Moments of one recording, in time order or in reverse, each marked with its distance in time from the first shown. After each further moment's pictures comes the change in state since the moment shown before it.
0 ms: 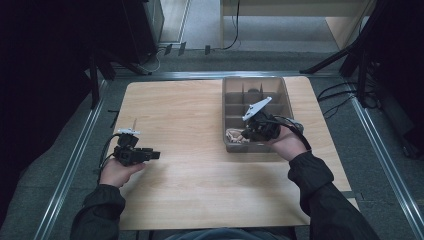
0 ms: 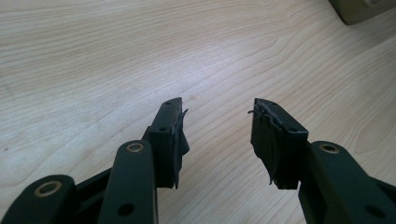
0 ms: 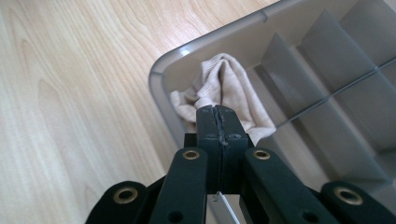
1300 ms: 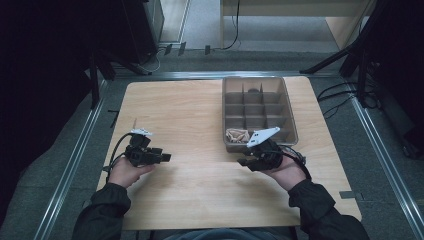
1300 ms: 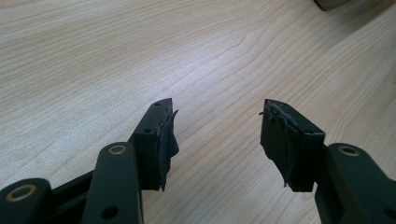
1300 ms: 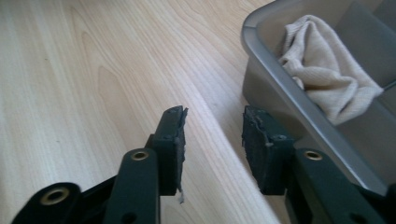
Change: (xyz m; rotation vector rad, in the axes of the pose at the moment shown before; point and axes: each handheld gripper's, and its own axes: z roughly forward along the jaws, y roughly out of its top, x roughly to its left) left arm -0.023 0.007 0.017 0.030 -0.028 0.095; right arm 0.052 -0.051 0.008 -0.120 0.059 0.036
